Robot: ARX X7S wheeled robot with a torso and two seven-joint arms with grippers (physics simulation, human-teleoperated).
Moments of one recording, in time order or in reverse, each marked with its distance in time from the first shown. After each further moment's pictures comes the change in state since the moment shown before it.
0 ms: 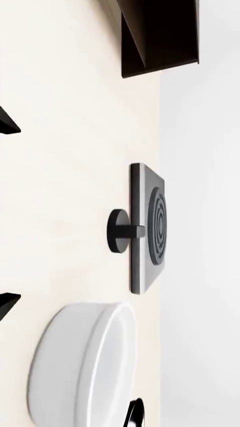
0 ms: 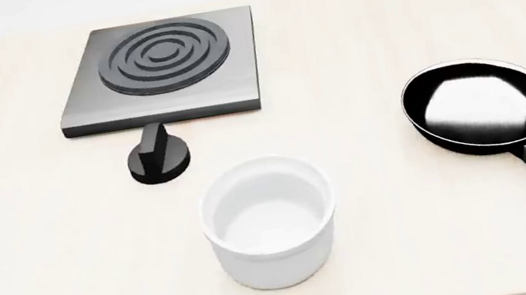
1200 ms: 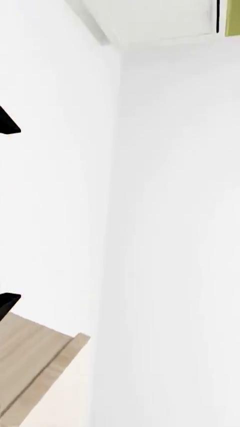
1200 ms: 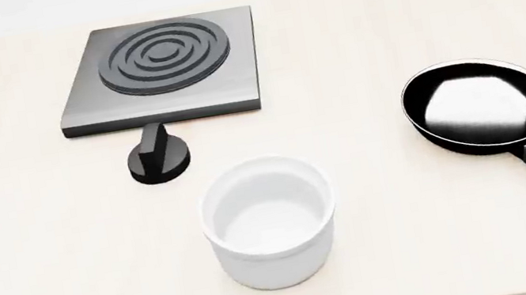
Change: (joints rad) left arm 0.273 0.022 -0.499 0.198 -0.186 0.163 -0.956; right arm 0.014 0.065 -0.072 0.013 0.083 -0.010 0.086
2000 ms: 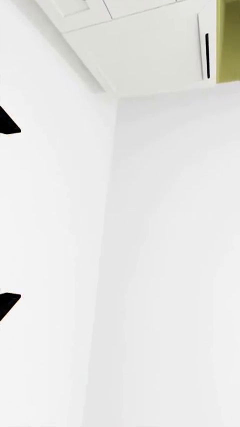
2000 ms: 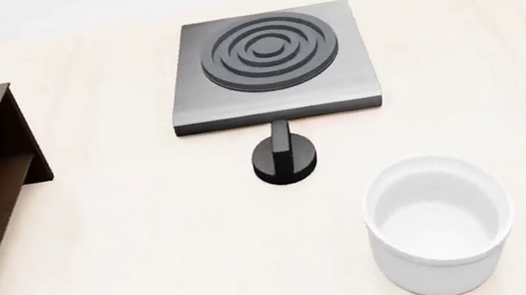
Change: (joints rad) left arm 0.064 -0.050 -0.005 0.022 -0.050 -0.040 -0.206; right arm -0.001 0.029 -0.038 -0.008 0.020 -0.010 0.033
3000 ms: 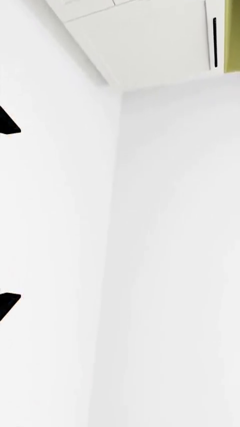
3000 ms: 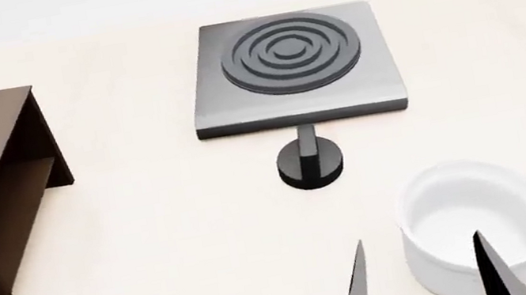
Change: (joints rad) left arm 0.010 -0.030 0.034 -0.029 -0.043 0.027 -0.021; right arm -0.109 0.080 0.024 -0.638 0.110 0.194 0.127
